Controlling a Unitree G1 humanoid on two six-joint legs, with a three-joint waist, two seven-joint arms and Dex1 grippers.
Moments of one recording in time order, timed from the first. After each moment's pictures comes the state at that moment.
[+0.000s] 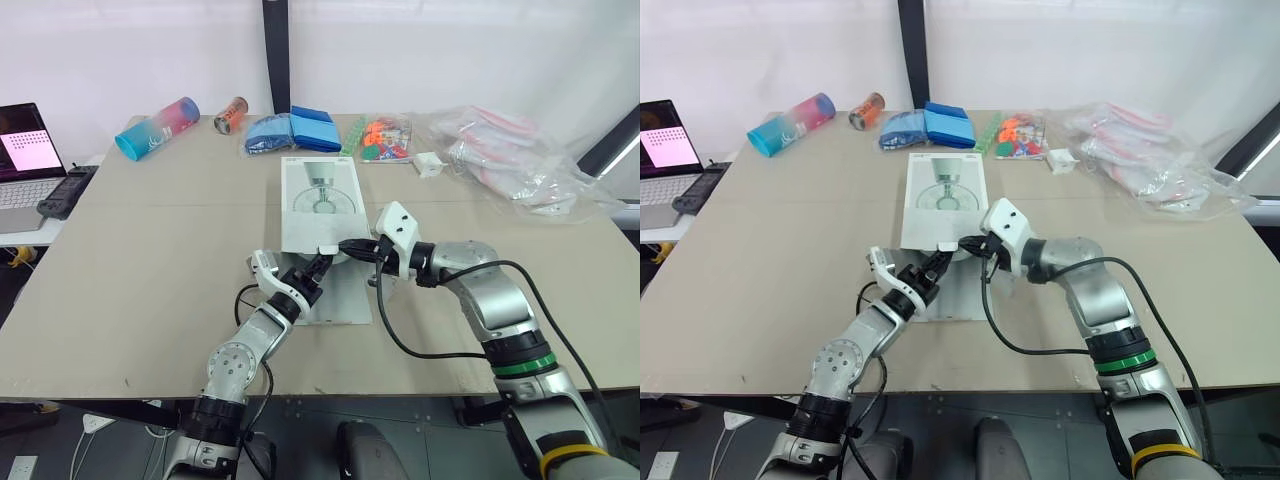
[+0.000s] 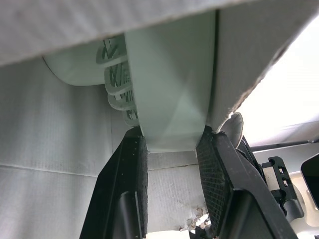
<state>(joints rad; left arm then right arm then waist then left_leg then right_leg) -0.27 -0.09 -0.09 0.06 -1.29 0.46 -0.02 -0.59 -0.50 0.17 0.05 0.15 0.37 0.90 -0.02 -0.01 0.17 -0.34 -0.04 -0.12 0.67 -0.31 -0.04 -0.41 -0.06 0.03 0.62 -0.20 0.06</state>
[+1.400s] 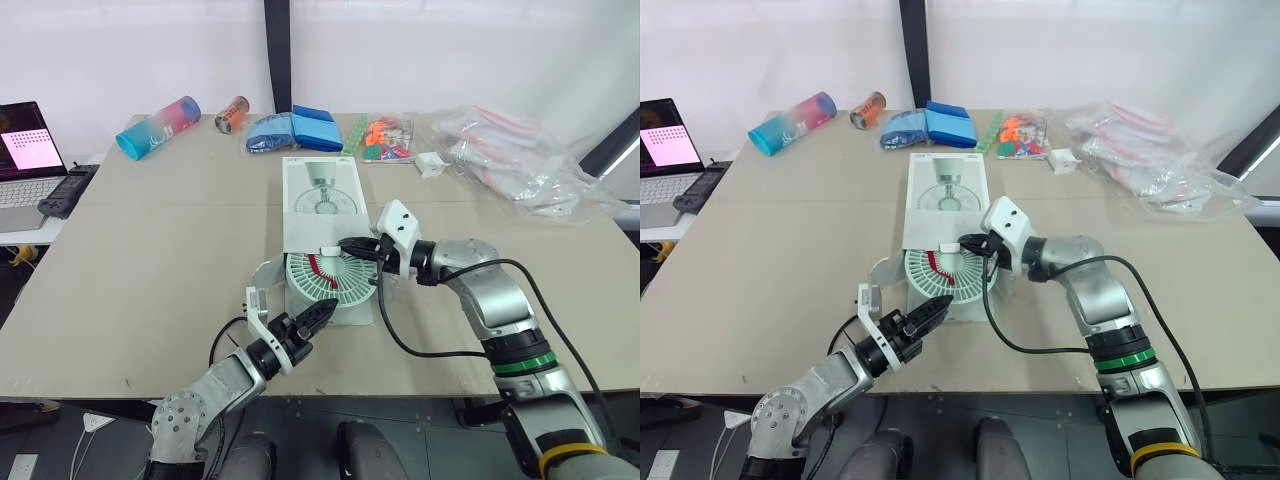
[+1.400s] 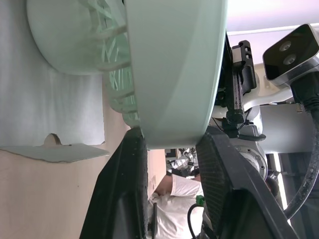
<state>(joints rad) 0.02 0.02 -0.06 -0.28 -1.56 0.83 0.08 -0.60 -0.50 0.17 0.06 0.15 0.35 0.91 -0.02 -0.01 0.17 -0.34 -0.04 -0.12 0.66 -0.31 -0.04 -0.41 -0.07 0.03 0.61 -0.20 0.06</state>
